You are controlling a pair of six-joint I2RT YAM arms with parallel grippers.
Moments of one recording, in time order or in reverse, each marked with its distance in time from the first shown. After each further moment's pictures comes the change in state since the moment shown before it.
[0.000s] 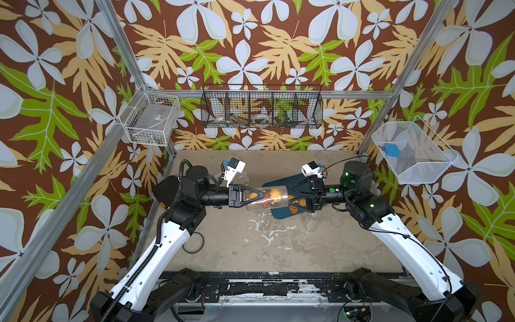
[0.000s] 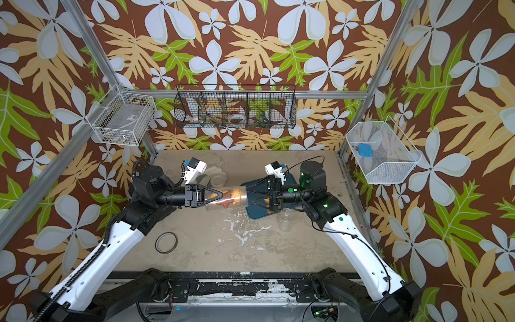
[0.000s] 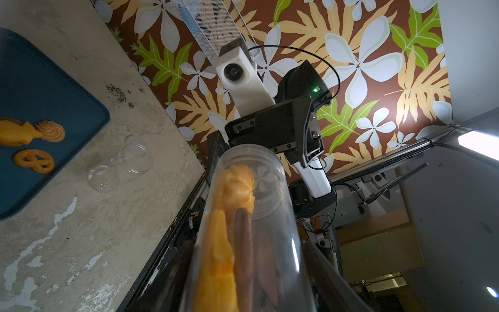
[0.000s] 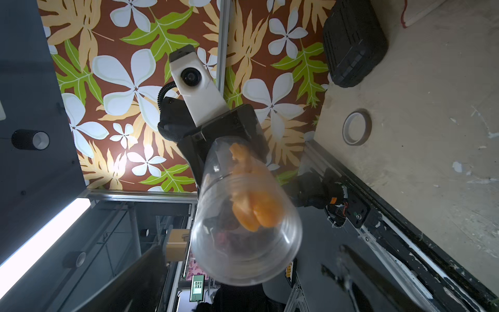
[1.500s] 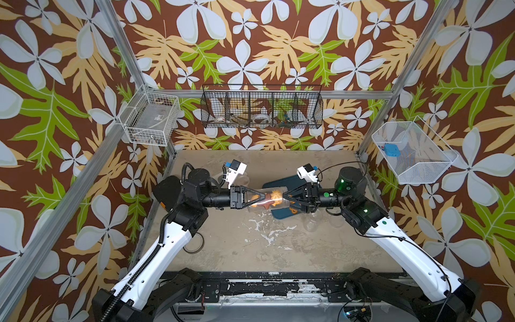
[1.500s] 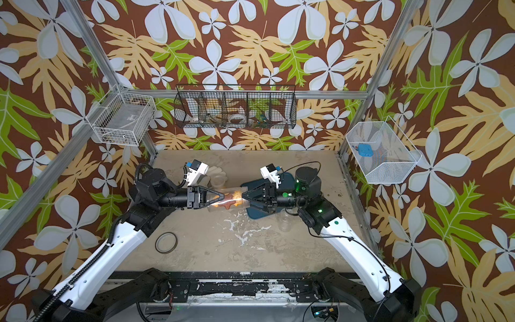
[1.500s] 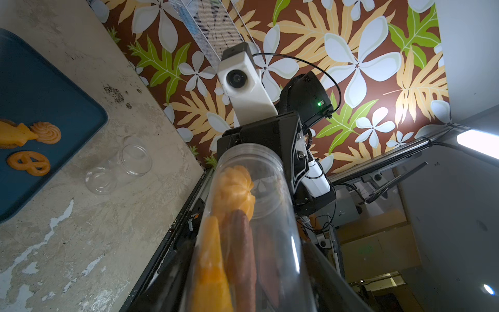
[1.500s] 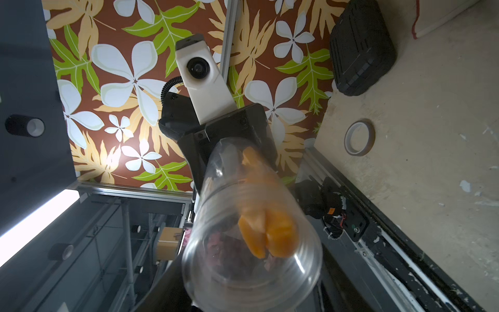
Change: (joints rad) left arm -0.013 -0.001 -0.064 0.119 0.003 -0.076; right arm 0.070 -0.024 -0.077 0.113 0.095 -0.077
